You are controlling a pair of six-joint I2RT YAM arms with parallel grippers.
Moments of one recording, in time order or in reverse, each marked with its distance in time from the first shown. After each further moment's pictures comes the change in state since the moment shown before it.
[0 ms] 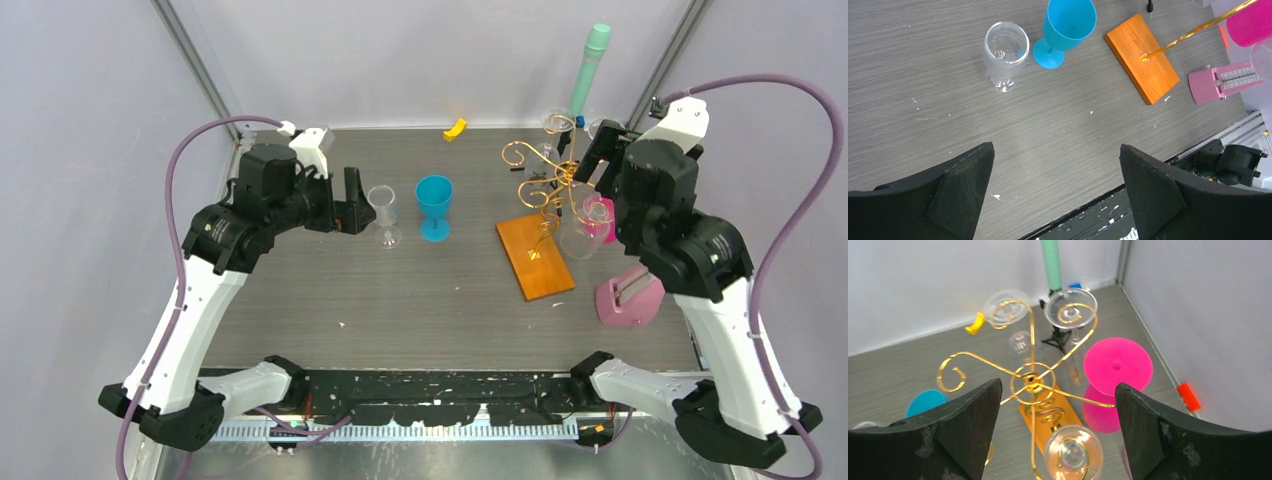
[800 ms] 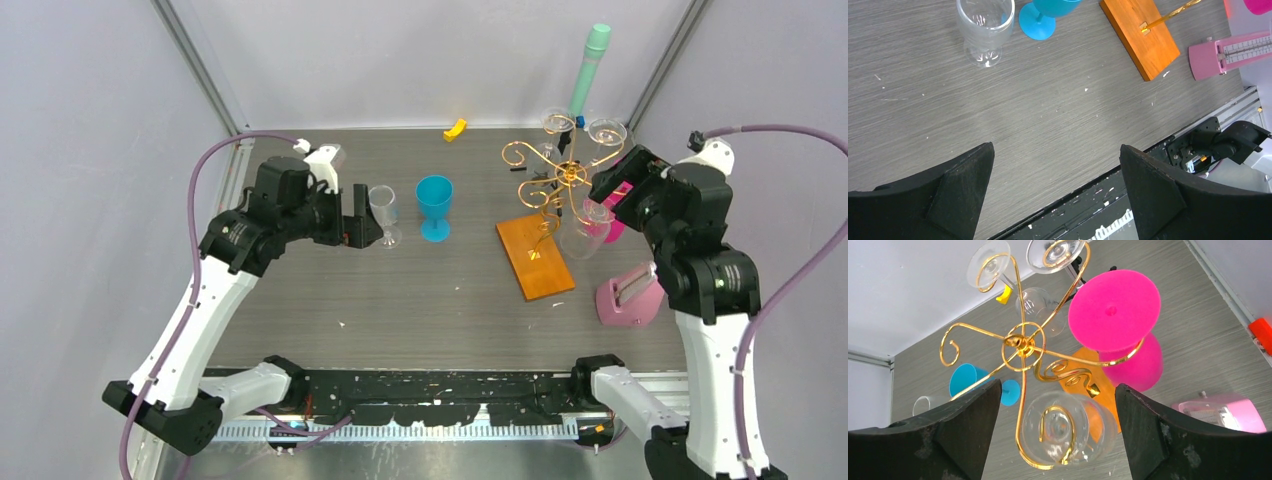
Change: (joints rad) left arm 0.000 -0.025 -0.153 0.032 0.076 -0.020; right arm -0.491 -0.135 -0.200 -0.044 -0.609 0.219
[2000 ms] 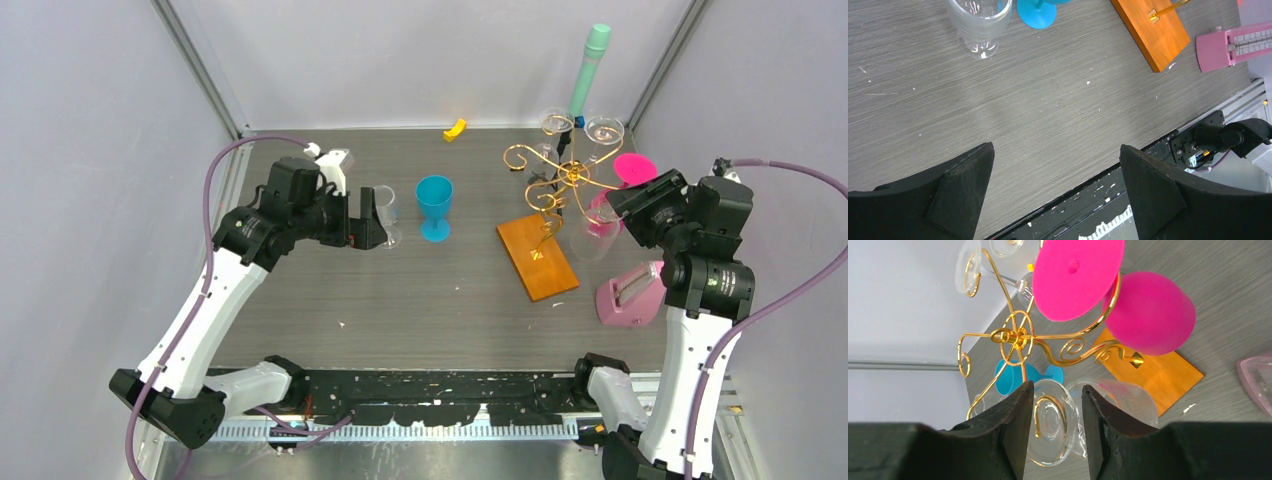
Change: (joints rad) left arm 0.000 0.034 -0.046 0.025 0.021 0.000; right arm -0.402 -0.040 -0.121 0.008 -0.478 0.198
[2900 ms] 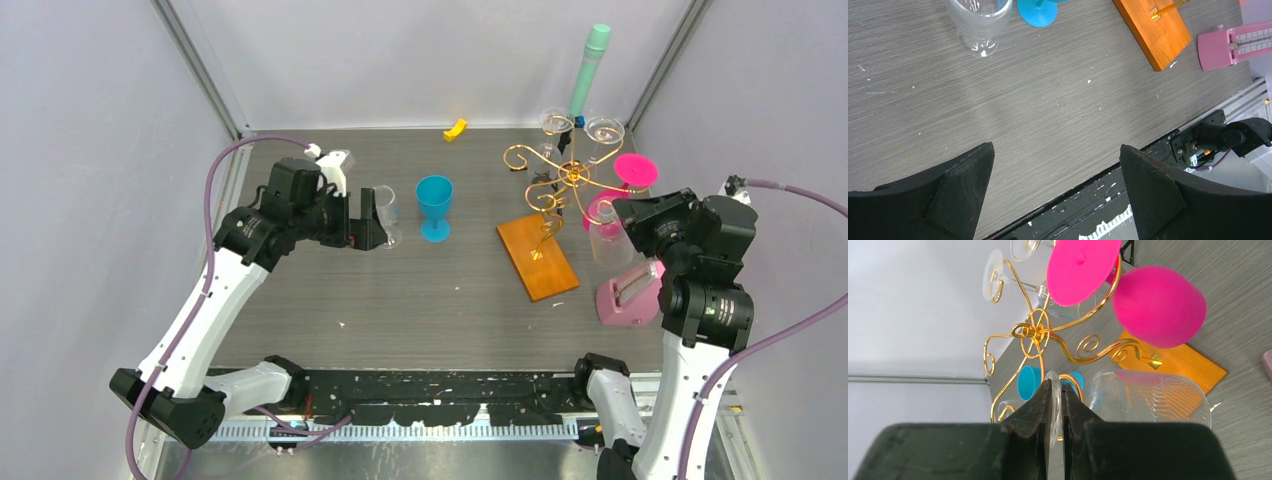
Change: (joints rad) left arm 0.000 0.000 -0.007 0.001 0.000 0.000; right arm 0.000 -0.090 -0.028 0.013 0.029 0.105
